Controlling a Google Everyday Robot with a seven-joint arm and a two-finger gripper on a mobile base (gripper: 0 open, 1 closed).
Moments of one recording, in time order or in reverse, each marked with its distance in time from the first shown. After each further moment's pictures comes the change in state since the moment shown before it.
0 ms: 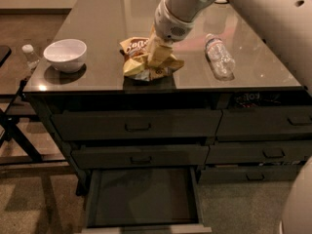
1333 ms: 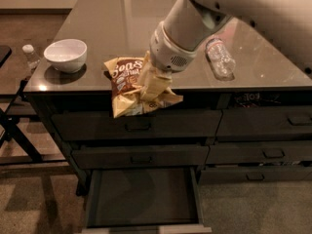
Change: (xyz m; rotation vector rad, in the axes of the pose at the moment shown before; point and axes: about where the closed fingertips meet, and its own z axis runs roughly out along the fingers) arm -0.036 0.112 -0.011 -0.131 -0.086 -0.015
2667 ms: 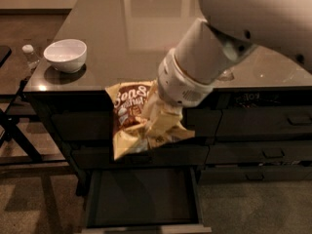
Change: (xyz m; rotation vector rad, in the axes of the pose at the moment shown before) arm -0.010 0.094 -0.011 -0.057 -0.006 0.061
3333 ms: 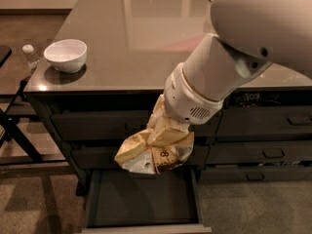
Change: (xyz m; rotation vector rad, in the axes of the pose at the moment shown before) arm 0.005 0.037 -0.001 -0.019 -0.002 0.061
